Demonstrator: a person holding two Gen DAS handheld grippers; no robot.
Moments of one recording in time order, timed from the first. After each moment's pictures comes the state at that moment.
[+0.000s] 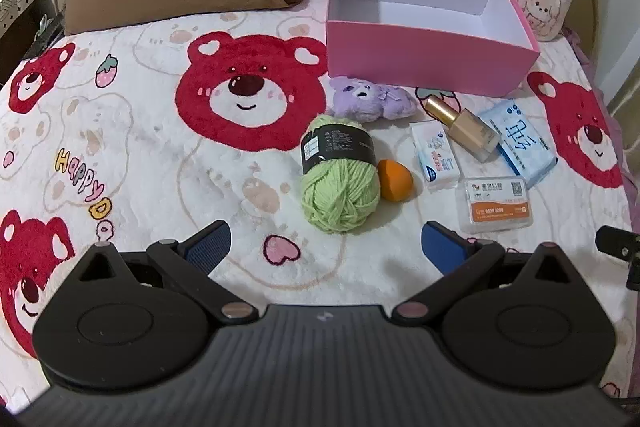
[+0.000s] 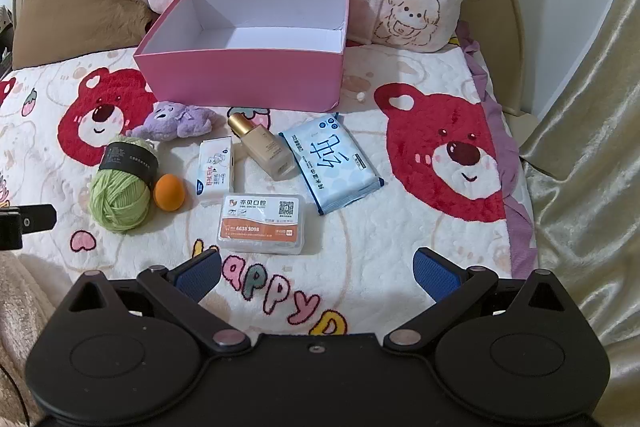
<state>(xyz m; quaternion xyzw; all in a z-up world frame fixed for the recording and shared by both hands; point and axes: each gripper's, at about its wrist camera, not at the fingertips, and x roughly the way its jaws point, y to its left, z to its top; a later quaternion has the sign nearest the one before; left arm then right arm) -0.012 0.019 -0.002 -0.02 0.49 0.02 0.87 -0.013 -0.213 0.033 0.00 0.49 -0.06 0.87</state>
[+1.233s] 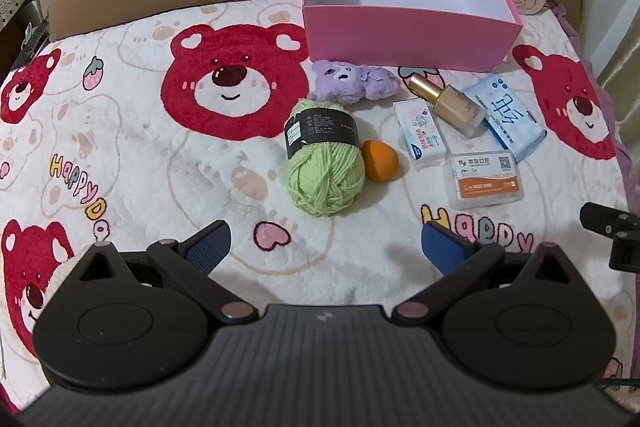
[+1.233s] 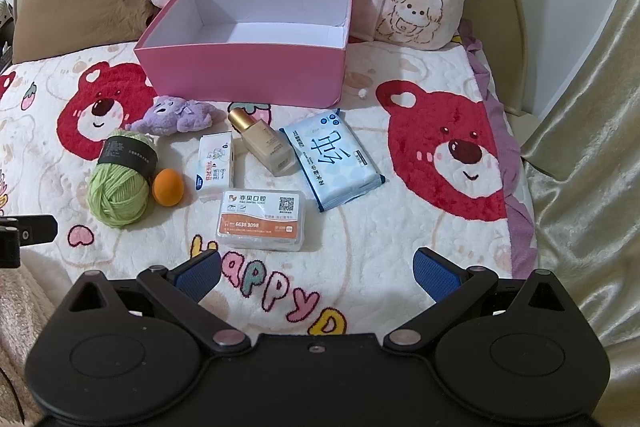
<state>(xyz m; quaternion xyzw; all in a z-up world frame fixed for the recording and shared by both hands) -0.014 0.007 -0.001 0.01 0.51 -0.02 0.86 -0.014 -0.212 0.031 0.00 0.49 -0.06 0.87</state>
